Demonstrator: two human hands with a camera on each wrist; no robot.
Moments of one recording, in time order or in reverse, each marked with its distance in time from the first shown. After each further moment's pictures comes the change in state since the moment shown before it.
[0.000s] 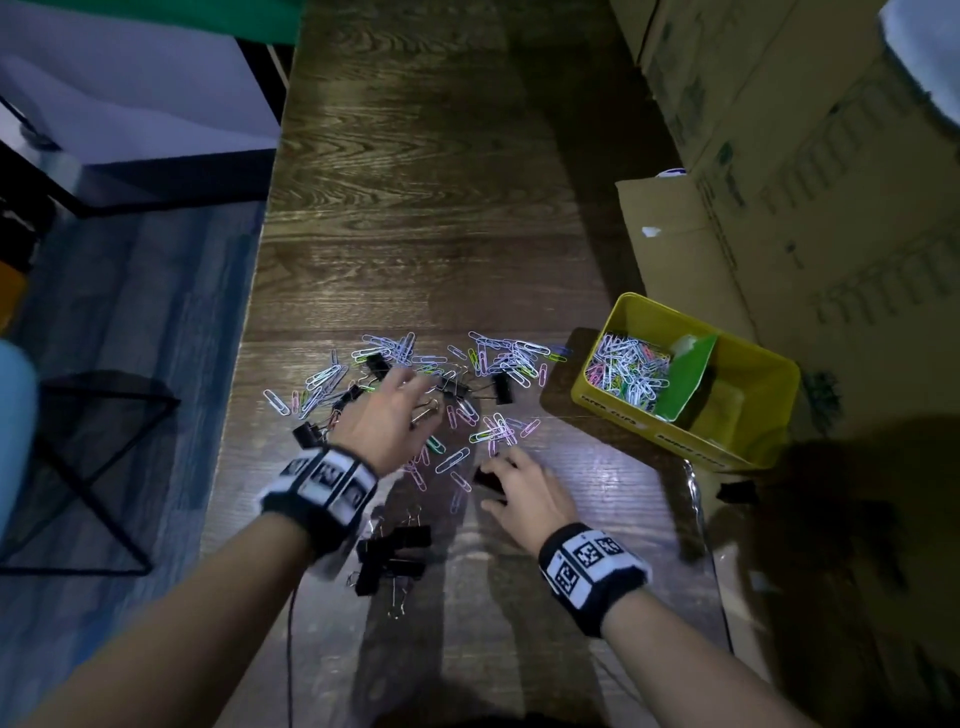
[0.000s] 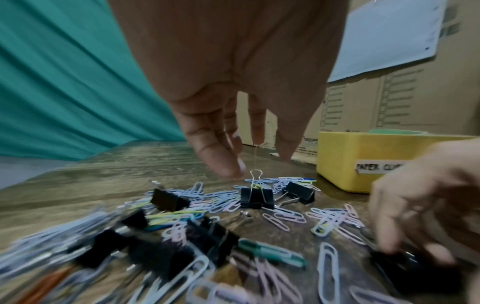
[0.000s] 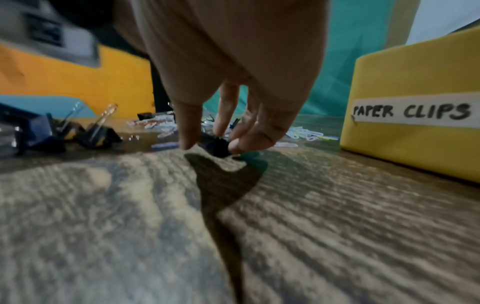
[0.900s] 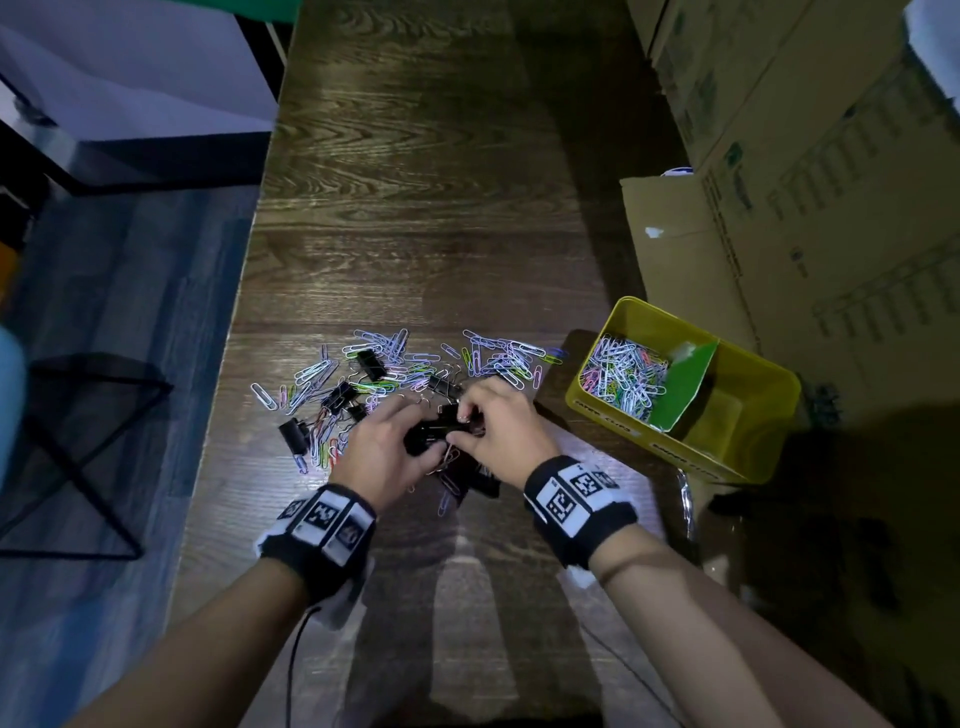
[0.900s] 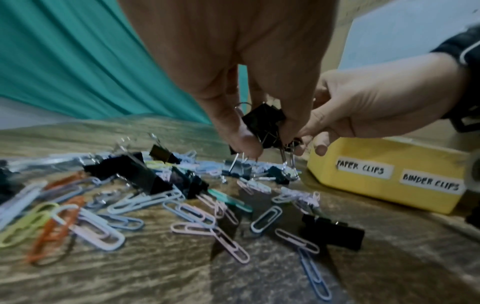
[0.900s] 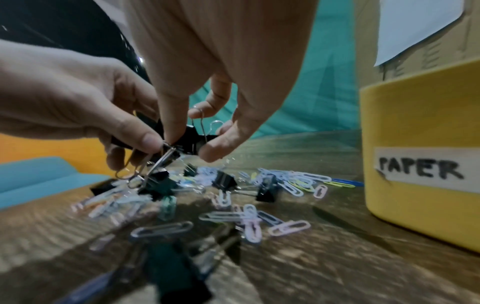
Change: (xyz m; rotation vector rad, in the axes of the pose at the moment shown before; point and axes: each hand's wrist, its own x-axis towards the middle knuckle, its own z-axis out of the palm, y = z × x) left_hand -0.021 0.007 0.028 -0.330 0.169 0.014; right_hand 0.051 -0.014 -0.049 0.317 0.138 -0.177
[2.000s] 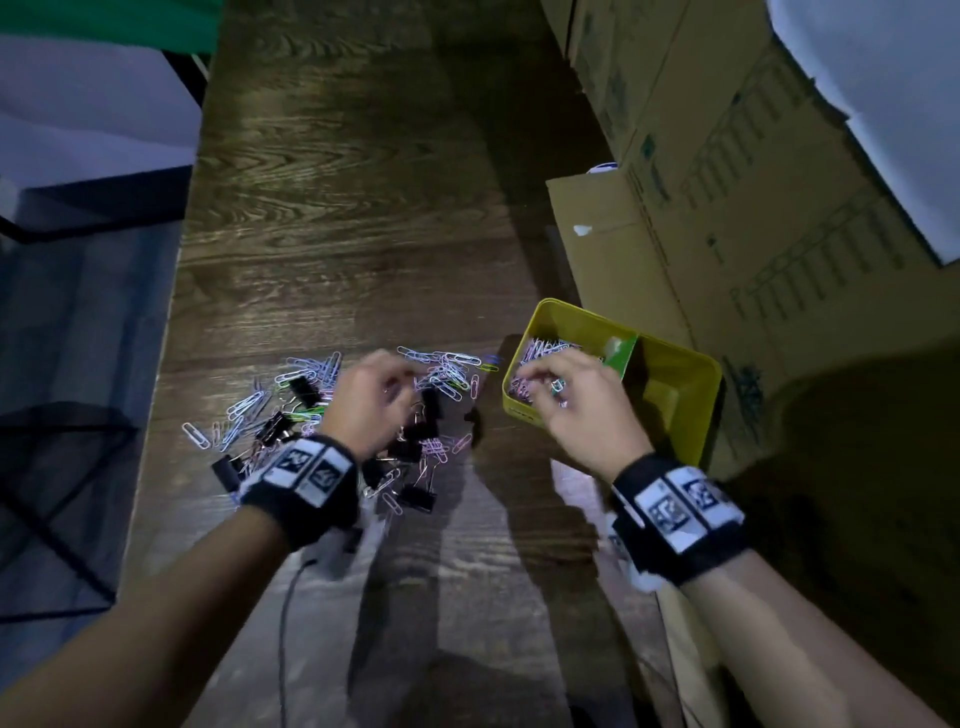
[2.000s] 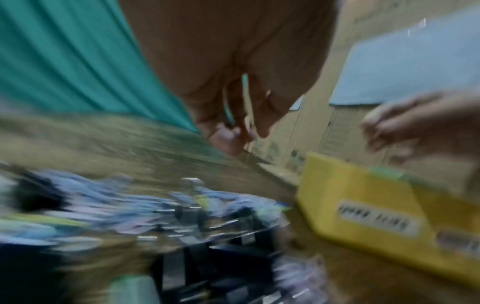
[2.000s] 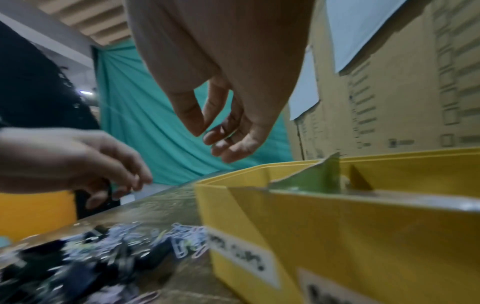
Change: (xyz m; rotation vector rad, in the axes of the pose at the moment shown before) left_hand 0.077 0.062 0.009 -0.067 0.040 0.048; right_hand -0.053 0.051 -0.121 0.034 0.356 -0.026
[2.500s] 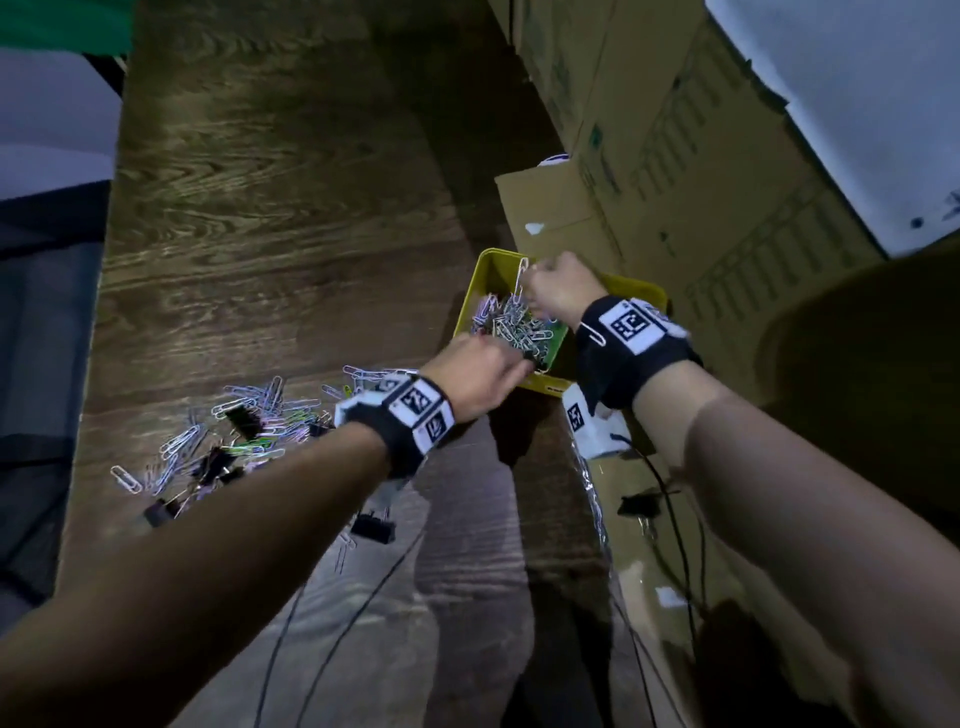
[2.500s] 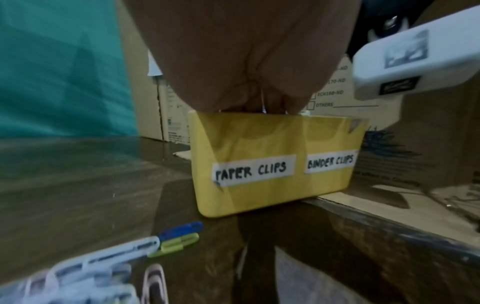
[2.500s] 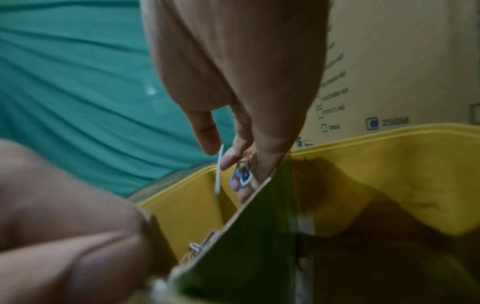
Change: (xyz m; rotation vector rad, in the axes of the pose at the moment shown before) left_hand 0.090 0.096 0.085 0.329 -0.482 0.351; right_hand 0.128 0.030 -0.046 0.239 -0.071 0.586
